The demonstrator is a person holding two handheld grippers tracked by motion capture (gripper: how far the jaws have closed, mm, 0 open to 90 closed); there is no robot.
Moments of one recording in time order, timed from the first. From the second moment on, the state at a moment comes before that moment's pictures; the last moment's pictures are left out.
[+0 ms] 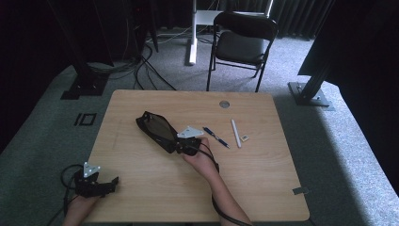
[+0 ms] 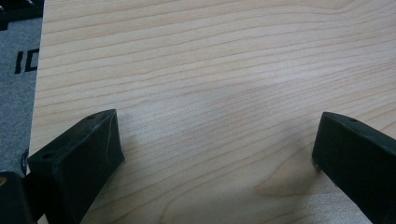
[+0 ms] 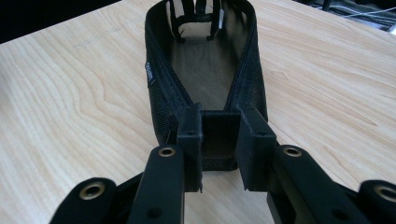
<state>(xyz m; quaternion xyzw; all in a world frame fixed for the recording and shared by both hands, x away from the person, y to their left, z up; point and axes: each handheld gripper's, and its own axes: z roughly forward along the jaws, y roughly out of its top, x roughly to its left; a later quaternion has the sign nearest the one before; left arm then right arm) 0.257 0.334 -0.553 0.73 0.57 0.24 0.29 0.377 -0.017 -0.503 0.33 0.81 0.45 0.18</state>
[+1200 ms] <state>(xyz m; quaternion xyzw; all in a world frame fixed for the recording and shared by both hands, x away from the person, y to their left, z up) 0.257 0.334 -0.553 0.73 0.57 0.24 0.29 0.320 -0.096 -0.506 0.34 0.81 0.44 0.18</state>
